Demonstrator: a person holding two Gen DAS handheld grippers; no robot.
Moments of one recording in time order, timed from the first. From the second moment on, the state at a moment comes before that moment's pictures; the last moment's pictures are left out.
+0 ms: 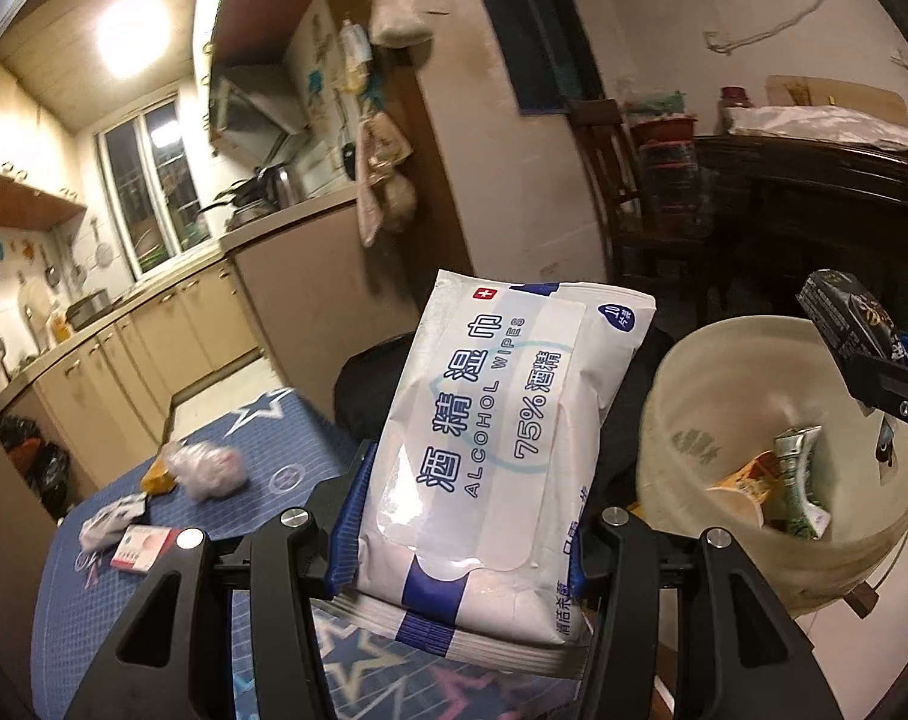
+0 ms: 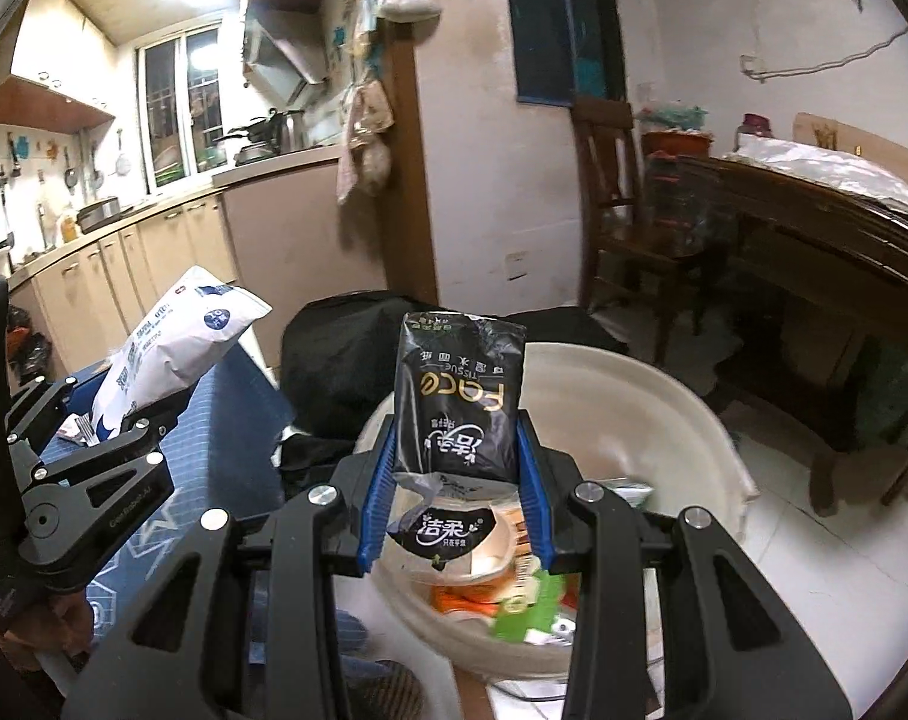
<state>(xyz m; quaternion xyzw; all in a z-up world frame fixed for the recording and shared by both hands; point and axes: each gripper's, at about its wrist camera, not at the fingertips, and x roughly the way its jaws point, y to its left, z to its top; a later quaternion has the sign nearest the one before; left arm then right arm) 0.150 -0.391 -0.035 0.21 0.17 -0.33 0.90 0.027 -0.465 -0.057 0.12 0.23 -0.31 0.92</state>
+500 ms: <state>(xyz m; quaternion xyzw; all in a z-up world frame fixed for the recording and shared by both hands) 0.129 -0.463 -0.058 0.25 0.18 -0.44 0.84 -0.009 -0.528 -0.072 0.11 0.26 -0.38 0.88</state>
